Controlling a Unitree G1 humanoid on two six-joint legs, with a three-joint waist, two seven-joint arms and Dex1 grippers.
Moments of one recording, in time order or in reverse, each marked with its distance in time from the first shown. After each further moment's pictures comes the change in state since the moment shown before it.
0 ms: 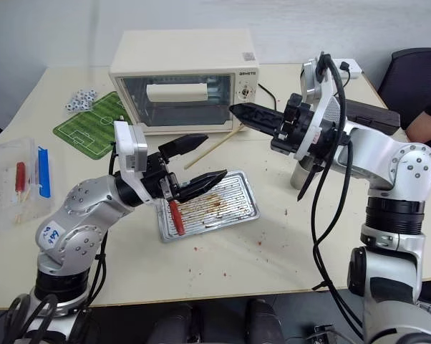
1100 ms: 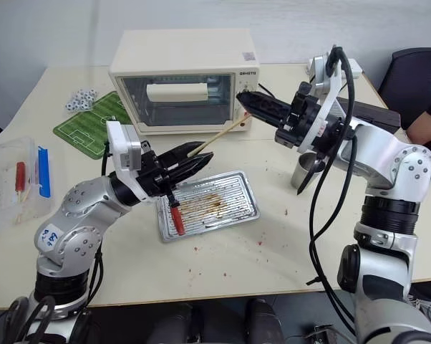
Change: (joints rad) left arm 0.019 -0.002 0.032 0.018 0.015 -0.019 0.001; right arm -0.012 0.052 -0.076 0.020 0.000 0.009 -0.057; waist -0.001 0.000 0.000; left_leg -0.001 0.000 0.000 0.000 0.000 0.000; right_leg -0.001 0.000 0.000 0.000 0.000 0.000
